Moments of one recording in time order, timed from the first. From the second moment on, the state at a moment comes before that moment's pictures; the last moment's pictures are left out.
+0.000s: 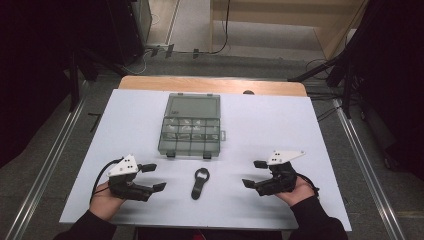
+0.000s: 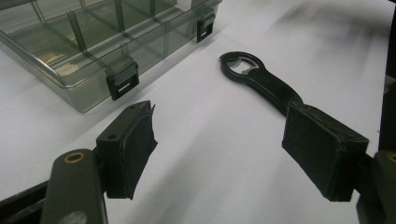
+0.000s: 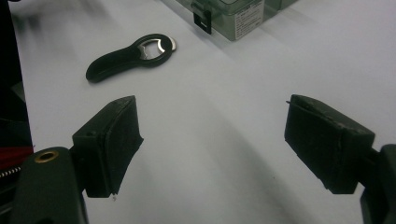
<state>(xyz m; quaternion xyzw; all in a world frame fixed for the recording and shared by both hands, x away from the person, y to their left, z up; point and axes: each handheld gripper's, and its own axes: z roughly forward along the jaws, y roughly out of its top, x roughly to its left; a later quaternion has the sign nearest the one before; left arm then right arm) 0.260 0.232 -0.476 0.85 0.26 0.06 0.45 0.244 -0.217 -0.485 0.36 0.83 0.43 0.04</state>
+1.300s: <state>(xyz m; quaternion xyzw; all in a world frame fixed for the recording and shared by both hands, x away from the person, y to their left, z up) 0.260 0.232 -0.476 0.85 0.26 0.05 0.46 0.274 -0.164 -0.481 0.31 0.85 0.43 0.03</state>
